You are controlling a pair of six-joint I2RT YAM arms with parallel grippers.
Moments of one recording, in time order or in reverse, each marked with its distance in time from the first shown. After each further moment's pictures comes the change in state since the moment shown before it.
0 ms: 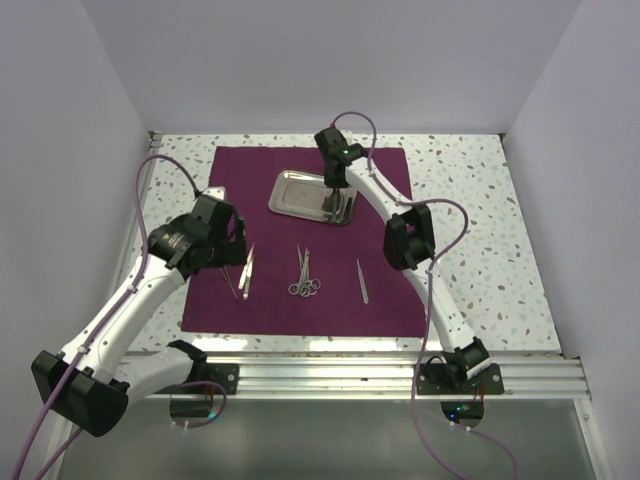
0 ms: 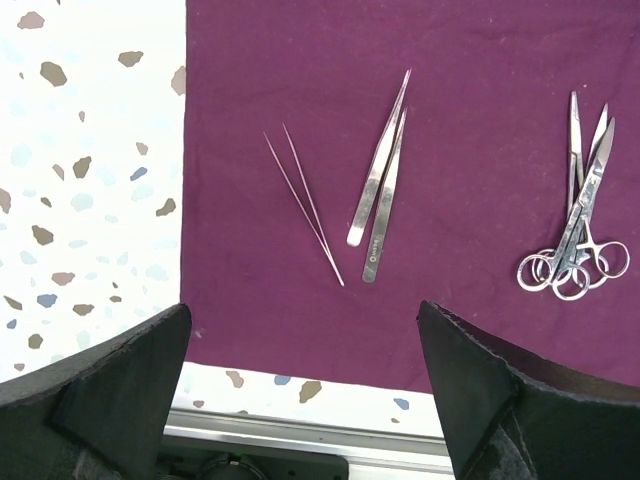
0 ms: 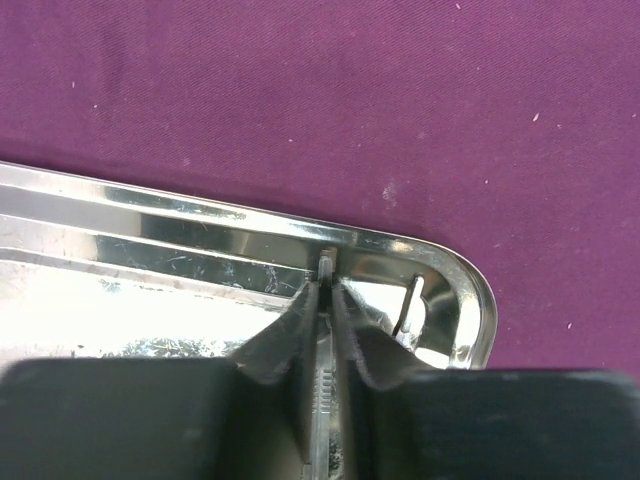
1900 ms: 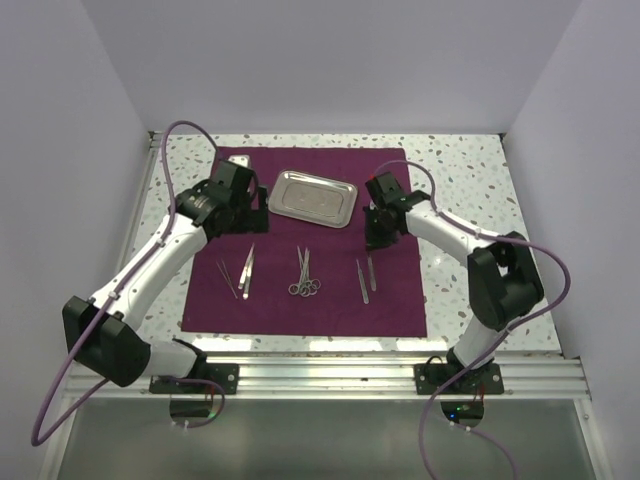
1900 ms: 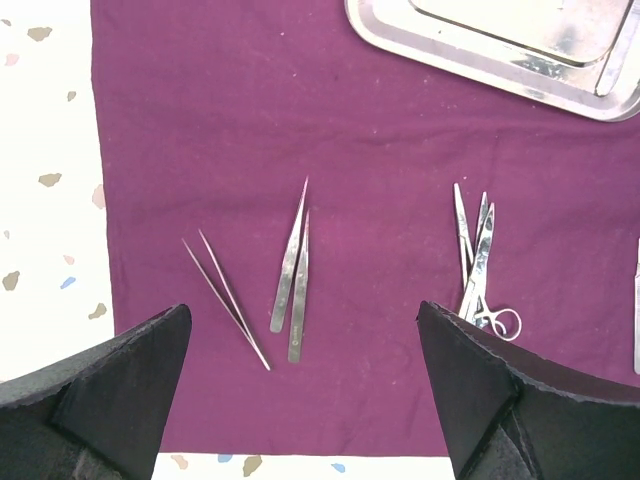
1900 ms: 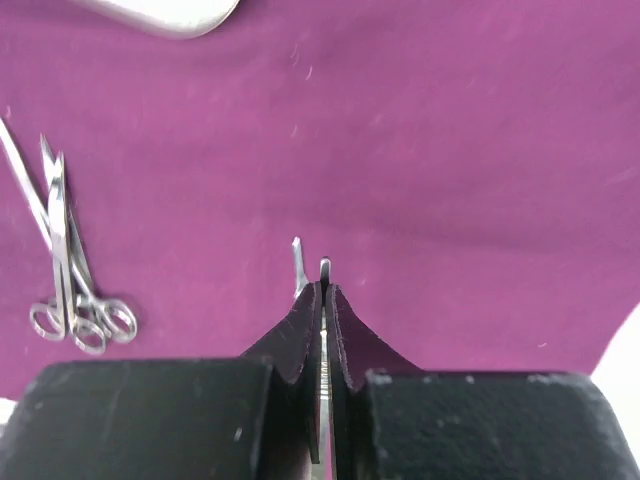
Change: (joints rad) left arm 0.002 0.270 0.203 0.140 0.085 0.034; right arm -0.031 -1.003 -1.390 0.255 -0.314 -0.013
